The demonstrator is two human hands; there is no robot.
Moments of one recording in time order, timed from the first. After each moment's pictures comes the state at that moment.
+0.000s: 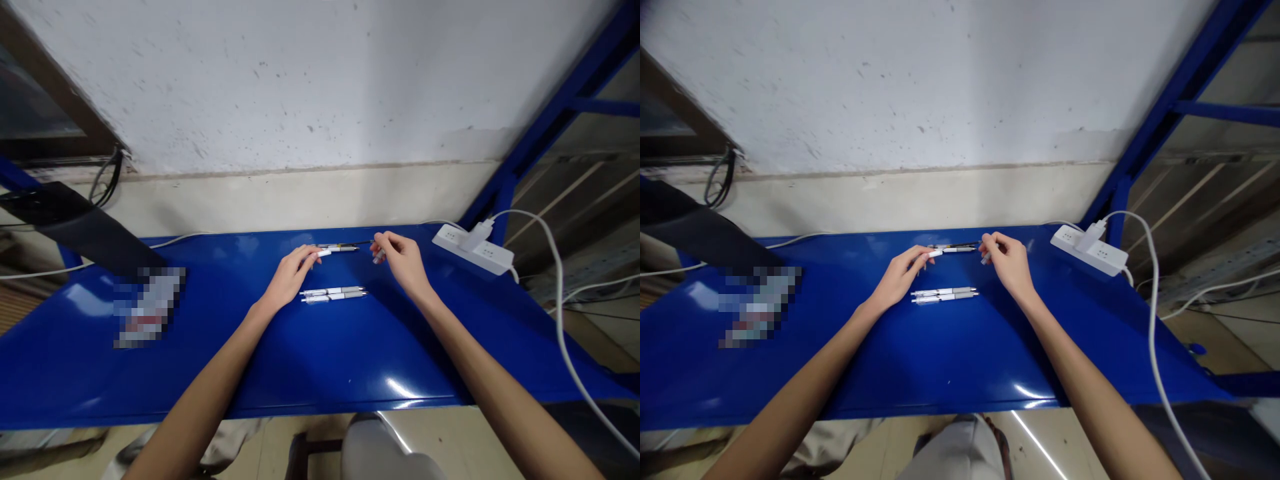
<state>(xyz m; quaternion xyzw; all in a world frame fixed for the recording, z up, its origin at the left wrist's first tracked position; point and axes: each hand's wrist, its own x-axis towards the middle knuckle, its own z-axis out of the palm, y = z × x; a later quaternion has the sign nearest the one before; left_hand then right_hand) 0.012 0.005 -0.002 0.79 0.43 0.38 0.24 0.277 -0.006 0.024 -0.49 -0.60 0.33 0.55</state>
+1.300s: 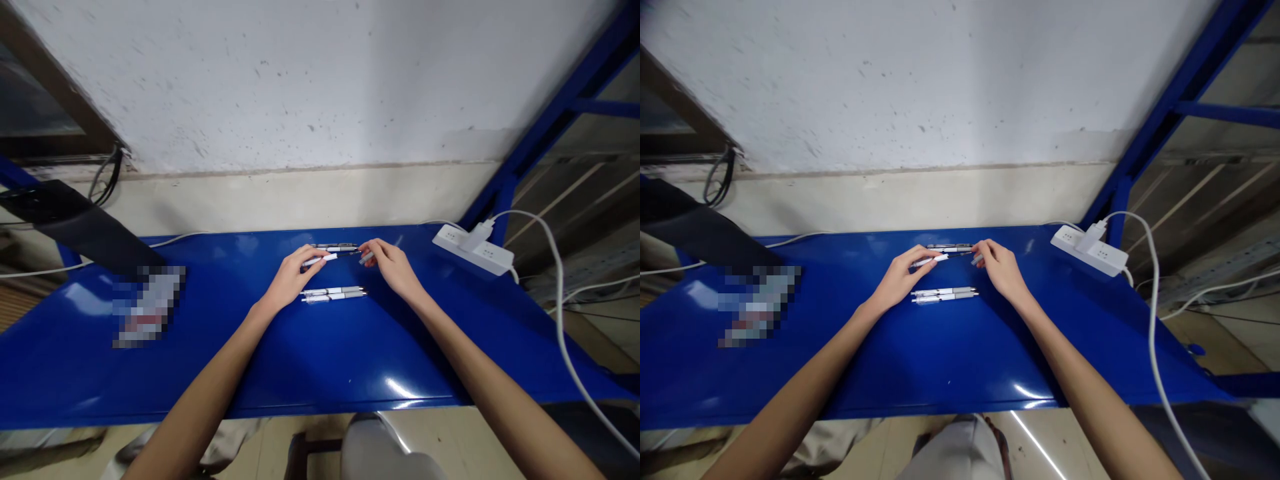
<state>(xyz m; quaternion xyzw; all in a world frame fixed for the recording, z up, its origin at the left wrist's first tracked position) 0.016 0.002 0.002 0.81 0.38 0.39 0.23 0.273 -0.004 0.010 -0.53 -0.62 0.36 0.46</state>
